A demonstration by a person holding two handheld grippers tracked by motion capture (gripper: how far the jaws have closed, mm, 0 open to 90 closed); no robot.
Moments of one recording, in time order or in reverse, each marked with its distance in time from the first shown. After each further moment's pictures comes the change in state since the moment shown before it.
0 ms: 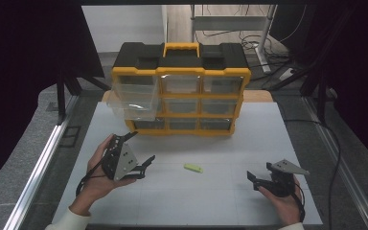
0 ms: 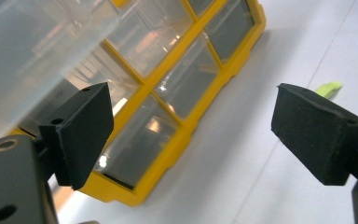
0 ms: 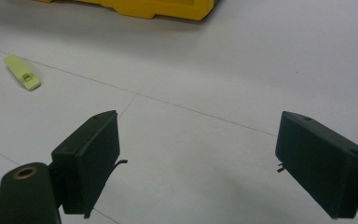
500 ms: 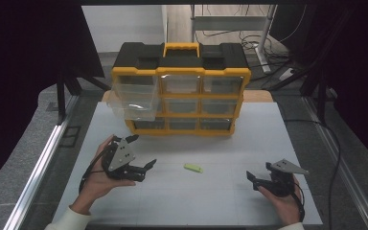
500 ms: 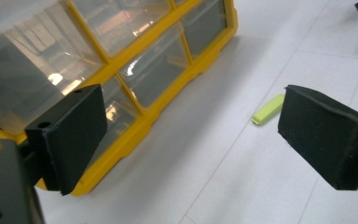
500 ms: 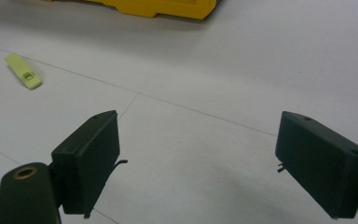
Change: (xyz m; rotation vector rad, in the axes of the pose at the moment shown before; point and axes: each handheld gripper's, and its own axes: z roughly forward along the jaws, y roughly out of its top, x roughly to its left) left arm 0.005 -0.007 0.007 0.024 -0.149 -0.181; right arm 0.000 0.000 0.001 0.005 0.003 -0.005
